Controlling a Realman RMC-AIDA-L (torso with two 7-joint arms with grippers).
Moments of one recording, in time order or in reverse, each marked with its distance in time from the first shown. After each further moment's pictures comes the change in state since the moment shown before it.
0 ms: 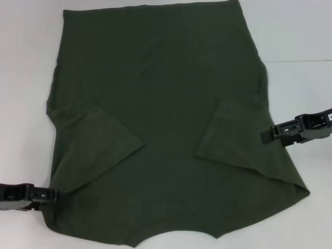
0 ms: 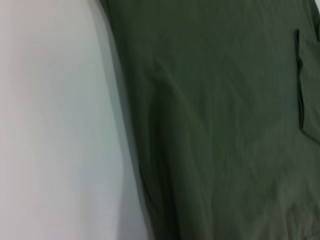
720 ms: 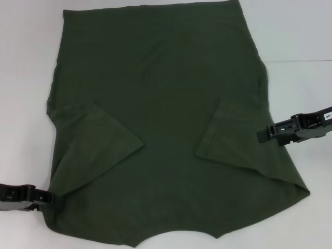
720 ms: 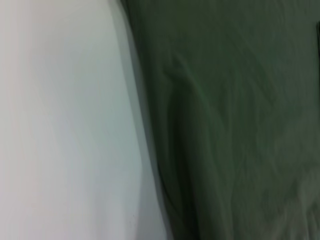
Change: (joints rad) left arm -0.005 -0.003 0.050 -0.002 0.009 -0.040 -0.032; right arm 0.006 0.011 -0.001 0.000 0.000 0.013 0.000
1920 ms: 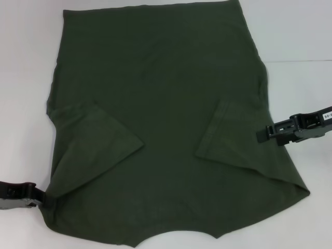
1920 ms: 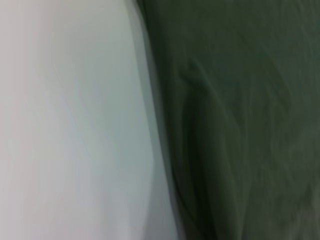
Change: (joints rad) left arm -0.014 0.006 0.006 -0.020 0.016 -0.032 -0.031; right arm 0.003 0.001 0.000 0.006 0.000 0.007 -0.003
